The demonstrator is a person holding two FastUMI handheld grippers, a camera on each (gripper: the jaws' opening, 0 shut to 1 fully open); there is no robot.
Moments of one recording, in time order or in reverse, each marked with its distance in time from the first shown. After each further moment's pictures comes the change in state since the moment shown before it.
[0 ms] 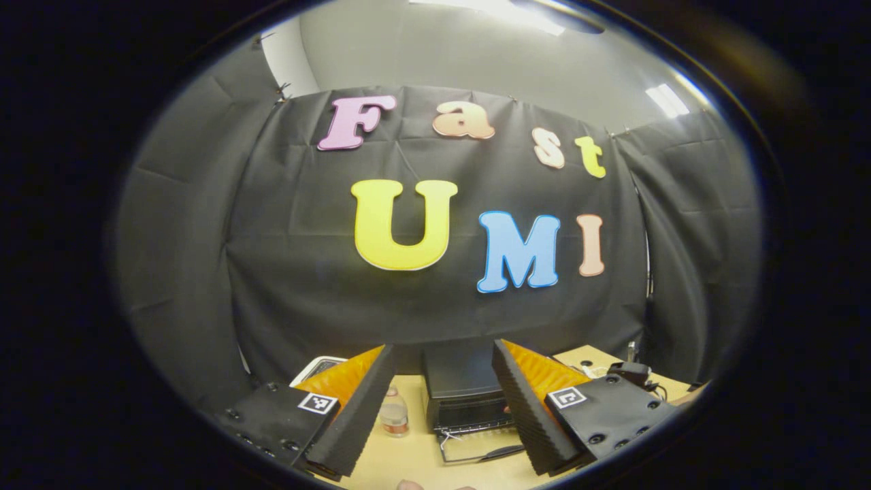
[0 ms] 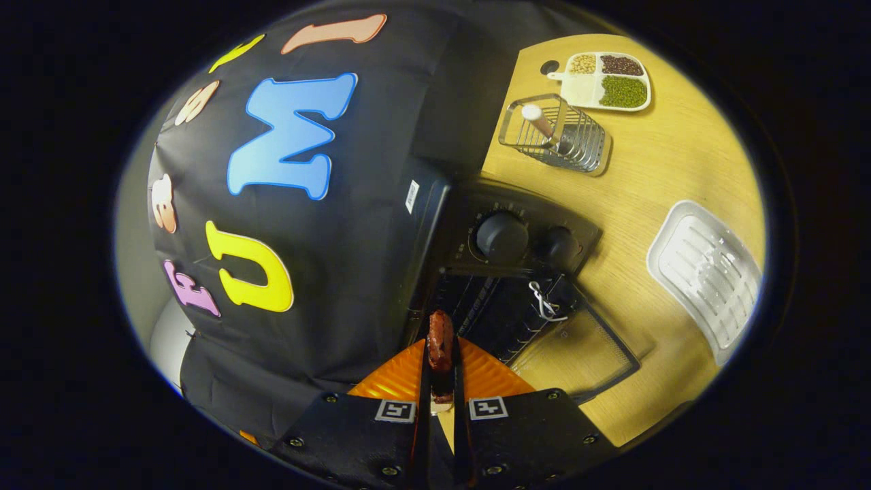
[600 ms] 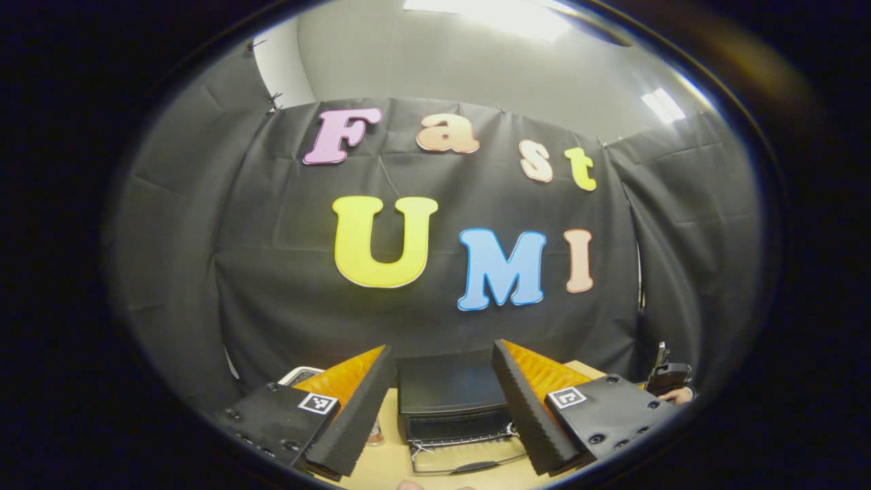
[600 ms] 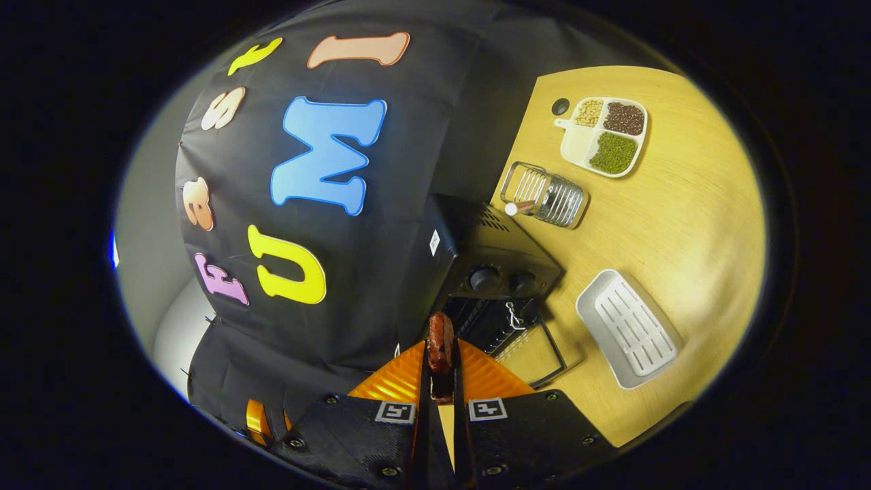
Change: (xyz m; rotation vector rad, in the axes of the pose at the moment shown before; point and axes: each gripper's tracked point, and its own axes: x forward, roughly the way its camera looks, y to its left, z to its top) left arm 0.008 -0.057 0.027 -0.005 -0.048 -0.031; right arm -0.118 0.006 0.051 -0.065 0.028 0.070
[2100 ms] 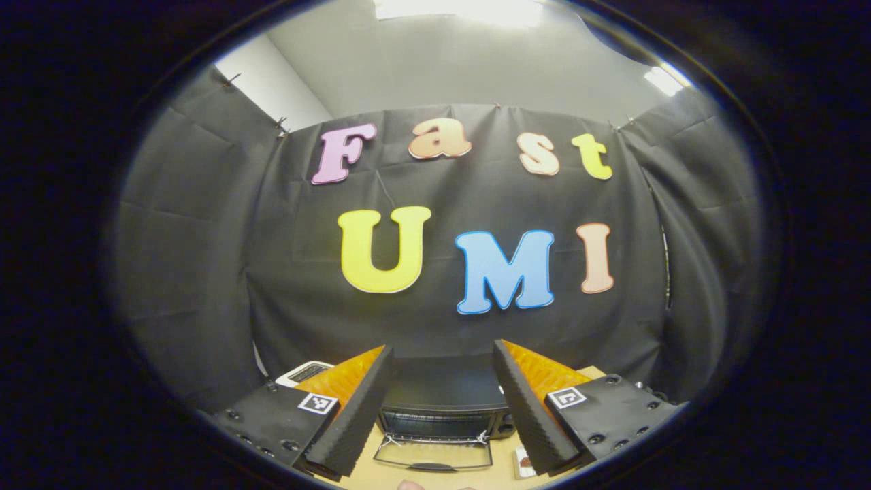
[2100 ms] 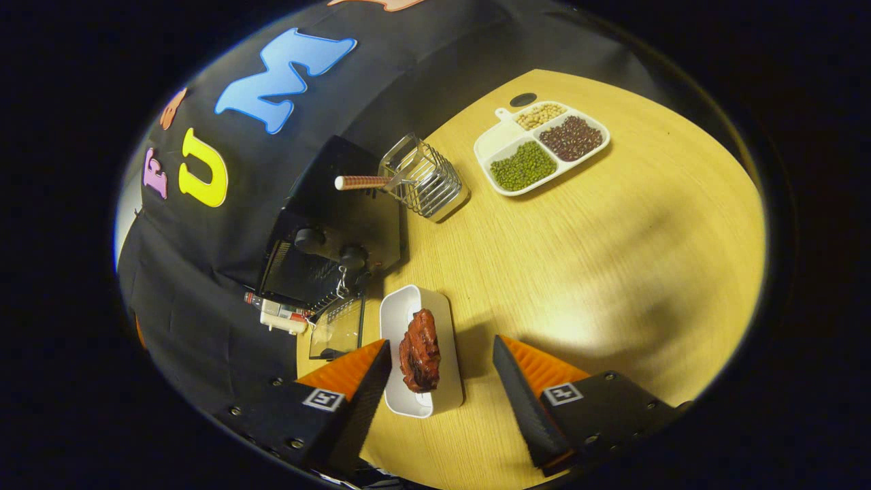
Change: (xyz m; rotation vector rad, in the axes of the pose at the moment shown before) left arm -0.006 -0.143 0.026 0.057 0.009 0.238; right arm -0.049 -0.191 0.046 -0.358 0.304 -0.349
